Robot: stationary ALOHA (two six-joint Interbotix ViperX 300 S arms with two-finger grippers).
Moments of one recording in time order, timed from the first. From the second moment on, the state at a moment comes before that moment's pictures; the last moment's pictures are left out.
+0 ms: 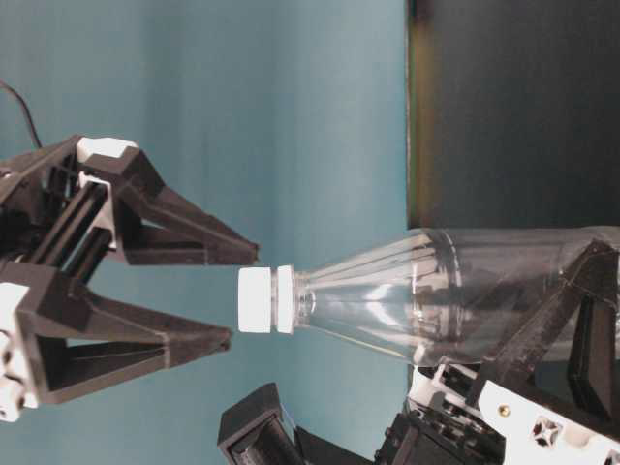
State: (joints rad) left arm -0.04 0.26 0.86 0.04 -0.77 -0.08; right arm 0.01 0.31 -0.36 0.17 1.34 0.66
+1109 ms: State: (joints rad) left arm -0.04 0.26 0.86 0.04 -0.76 -0.08; right arm 0.02 0.31 -0.33 0.16 1.34 -0.05
